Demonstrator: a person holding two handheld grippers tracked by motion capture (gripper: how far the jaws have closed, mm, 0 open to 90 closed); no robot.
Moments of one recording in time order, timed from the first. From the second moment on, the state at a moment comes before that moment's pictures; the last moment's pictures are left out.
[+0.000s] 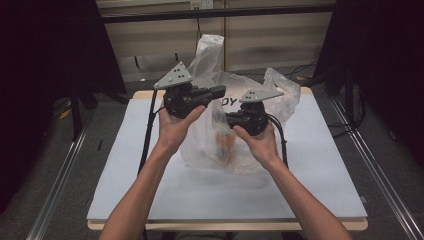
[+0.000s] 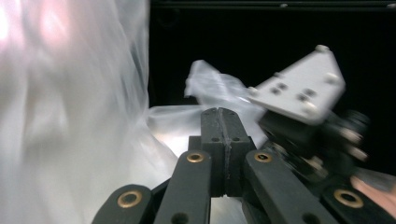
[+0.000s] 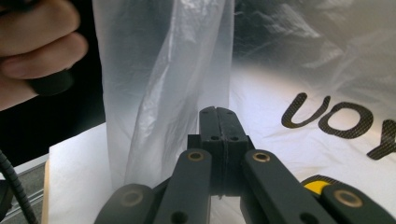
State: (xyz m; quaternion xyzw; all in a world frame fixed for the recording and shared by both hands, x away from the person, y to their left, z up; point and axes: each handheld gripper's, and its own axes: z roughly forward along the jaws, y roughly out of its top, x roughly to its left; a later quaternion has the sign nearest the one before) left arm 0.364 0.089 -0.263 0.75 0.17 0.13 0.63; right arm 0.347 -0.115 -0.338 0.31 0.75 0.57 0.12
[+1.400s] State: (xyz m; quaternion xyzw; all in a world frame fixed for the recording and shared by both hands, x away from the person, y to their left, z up) left arm 0.374 0.109 -0.395 0.86 0.25 0.09 0.43; right arm 0.336 -0.169 -0.394 0.38 0.79 0.46 0.16
